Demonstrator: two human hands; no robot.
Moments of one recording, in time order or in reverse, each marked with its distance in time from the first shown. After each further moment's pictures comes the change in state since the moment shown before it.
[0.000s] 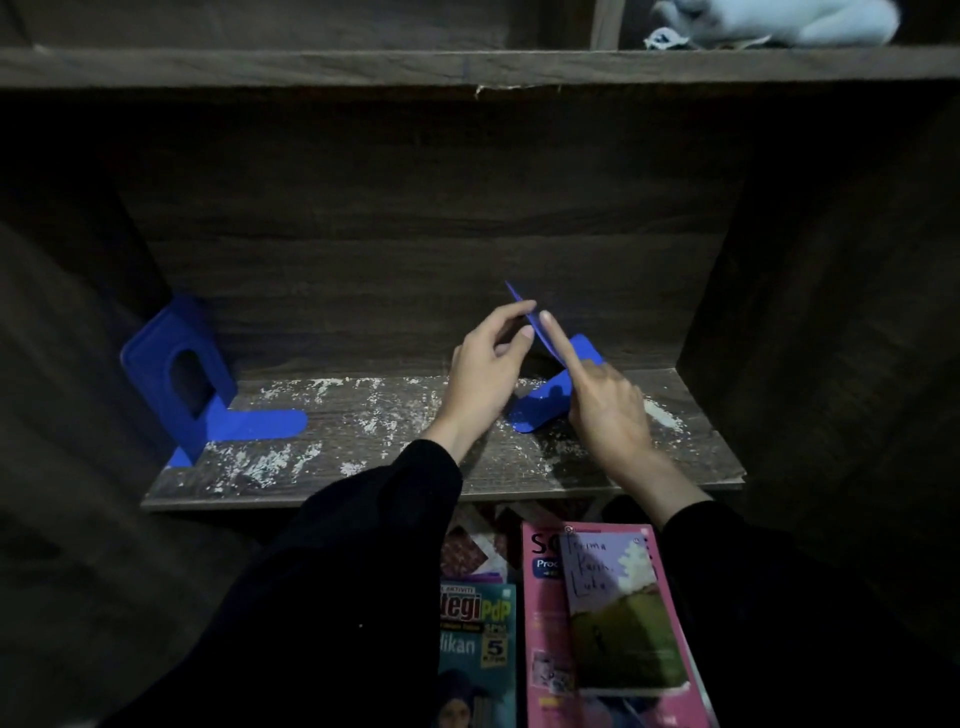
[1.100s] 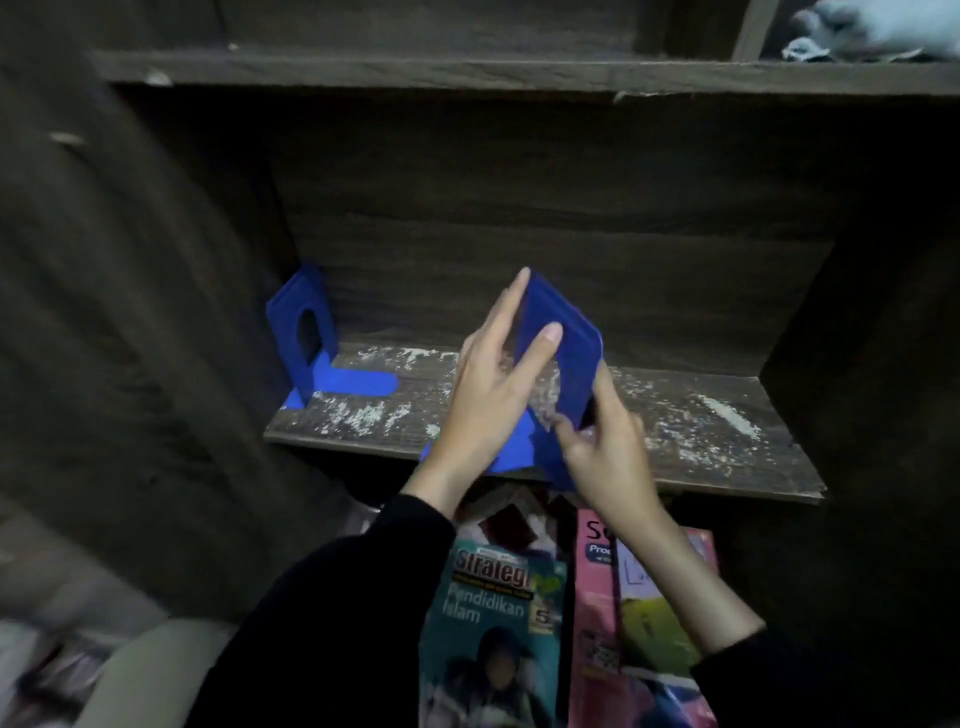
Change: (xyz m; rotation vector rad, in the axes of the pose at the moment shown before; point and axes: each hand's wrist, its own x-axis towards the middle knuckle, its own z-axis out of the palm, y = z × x) left_hand -0.082 0.044 -0.071 -0.023 0.089 0.093; right_hand -0.052 -0.100 -0.026 0.844 0.023 0.062
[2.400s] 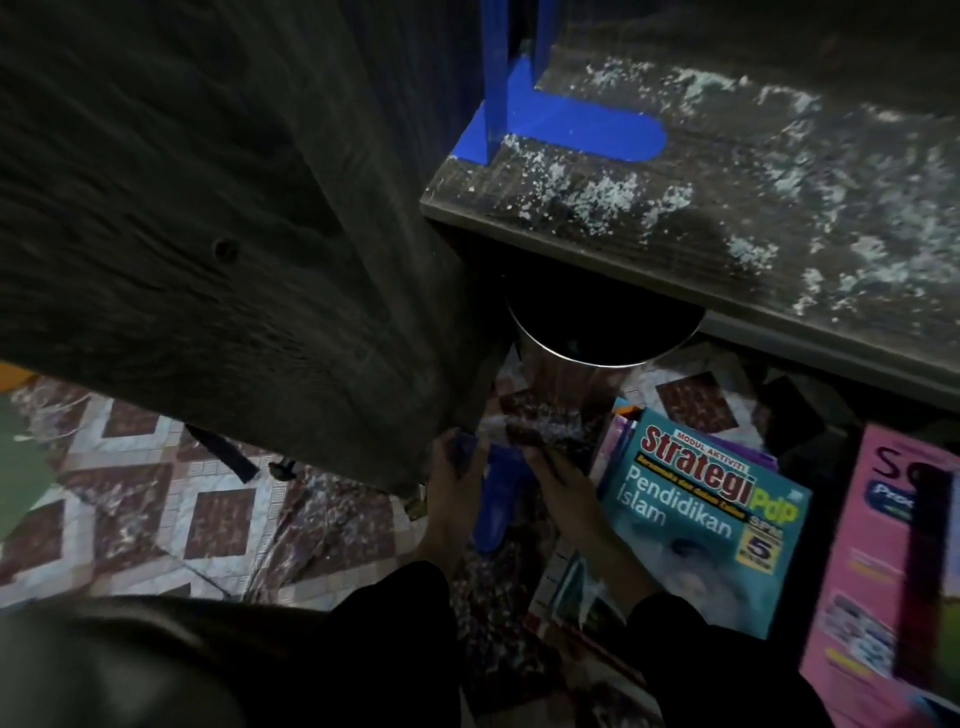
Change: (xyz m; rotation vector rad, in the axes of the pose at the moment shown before) left_hand -0.213 -0.330 -0.163 0.123 0.560 -1.040; right_hand -0.156 0.148 0.314 0.151 -0.762 0.900
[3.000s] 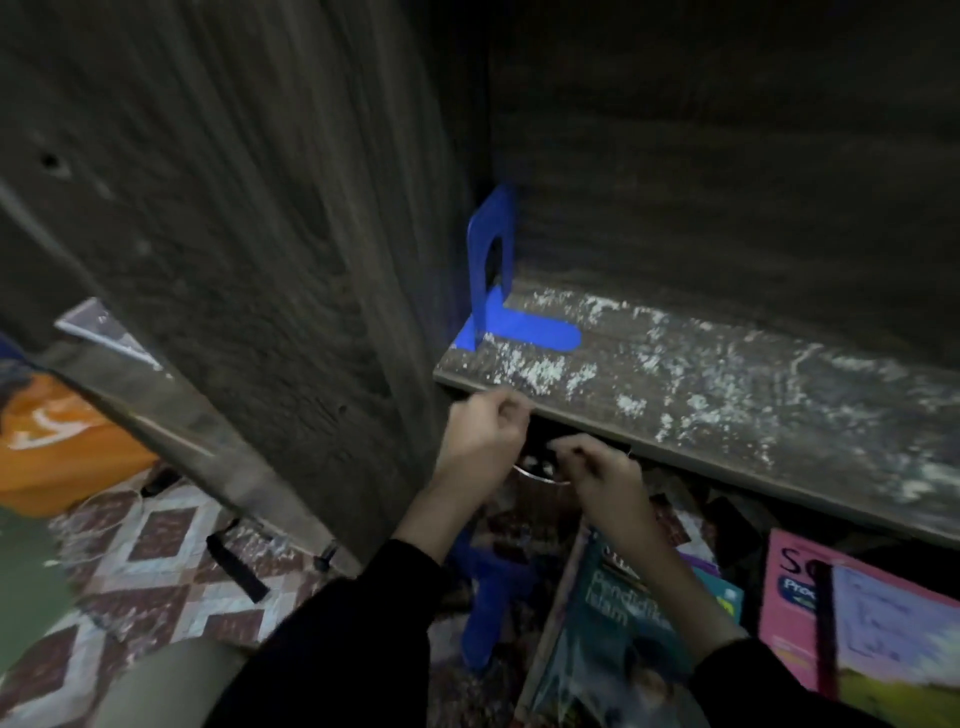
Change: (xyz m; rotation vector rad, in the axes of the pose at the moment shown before) left_hand -0.106 0.239 -0.019 0.414 -0.015 0.665; right_hand -0.078 -0.134 -0.099 -0.172 0.327 -0.615
